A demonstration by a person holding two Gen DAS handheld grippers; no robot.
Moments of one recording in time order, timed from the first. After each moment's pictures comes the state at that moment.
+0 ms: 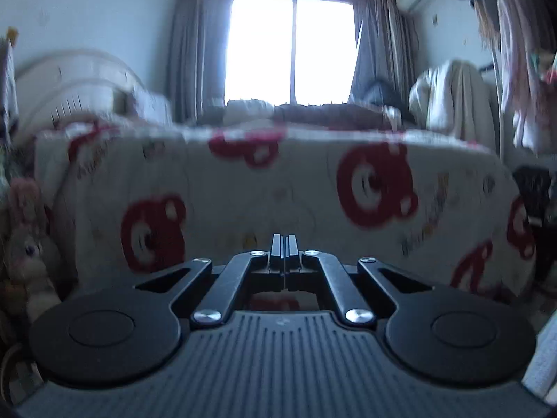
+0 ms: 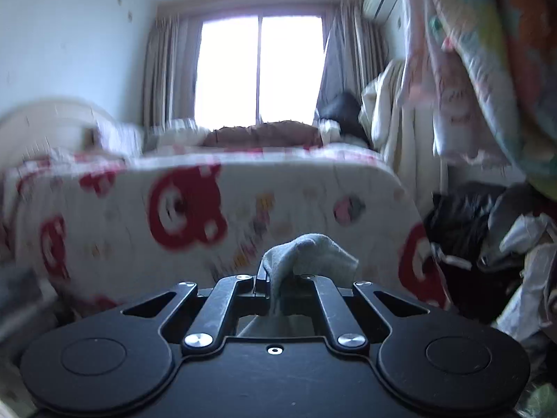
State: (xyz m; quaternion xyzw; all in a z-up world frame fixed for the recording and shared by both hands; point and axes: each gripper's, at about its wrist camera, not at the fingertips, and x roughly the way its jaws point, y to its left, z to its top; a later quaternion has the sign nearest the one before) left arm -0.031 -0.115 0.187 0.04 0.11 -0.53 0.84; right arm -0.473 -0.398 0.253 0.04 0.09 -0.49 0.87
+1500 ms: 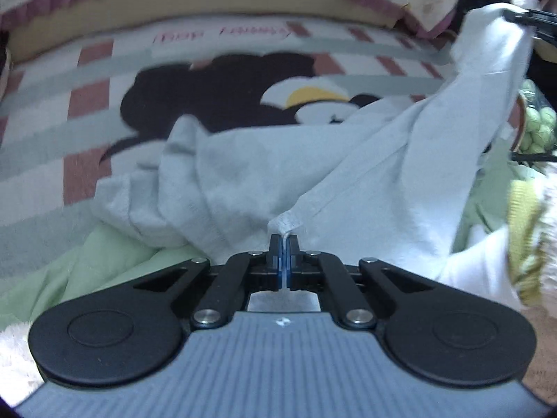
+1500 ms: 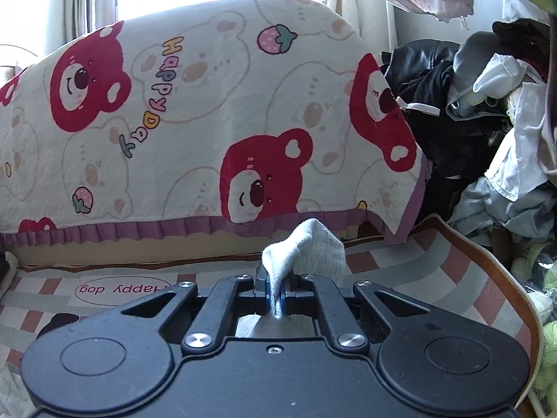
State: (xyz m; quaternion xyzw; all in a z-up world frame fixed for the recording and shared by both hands) left arm -0.111 -0.202 -0.056 0.25 0.43 -0.64 0.59; right arm -0.487 -0.473 0.109 0.17 0.19 -0.55 0.80
